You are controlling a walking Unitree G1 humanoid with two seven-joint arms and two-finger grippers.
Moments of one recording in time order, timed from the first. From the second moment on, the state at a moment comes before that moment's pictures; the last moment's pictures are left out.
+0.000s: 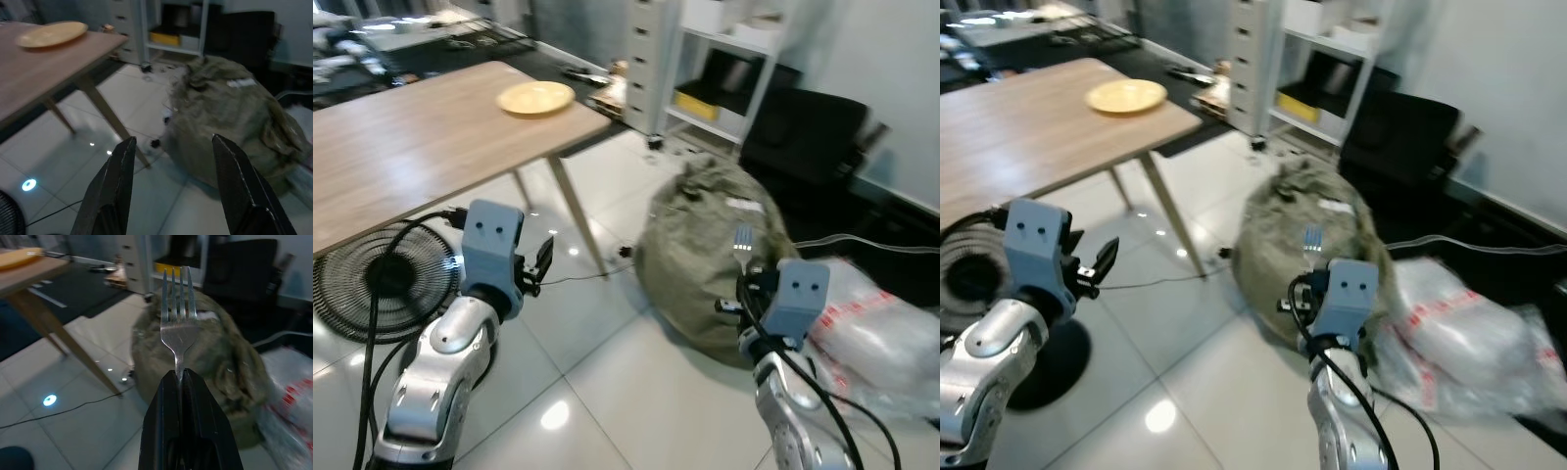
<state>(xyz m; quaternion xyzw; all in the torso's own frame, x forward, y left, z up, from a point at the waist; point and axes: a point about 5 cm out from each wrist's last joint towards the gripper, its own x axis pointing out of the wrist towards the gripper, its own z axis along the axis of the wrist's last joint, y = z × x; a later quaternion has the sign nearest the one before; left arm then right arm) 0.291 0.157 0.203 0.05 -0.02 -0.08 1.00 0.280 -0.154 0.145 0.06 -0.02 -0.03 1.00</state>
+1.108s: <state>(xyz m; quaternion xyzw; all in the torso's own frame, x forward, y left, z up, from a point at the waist) 0.224 0.184 -0.022 0.08 0.33 -0.08 0.94 0.221 -0.178 -0.031 -0.05 0.32 0.03 0.94</state>
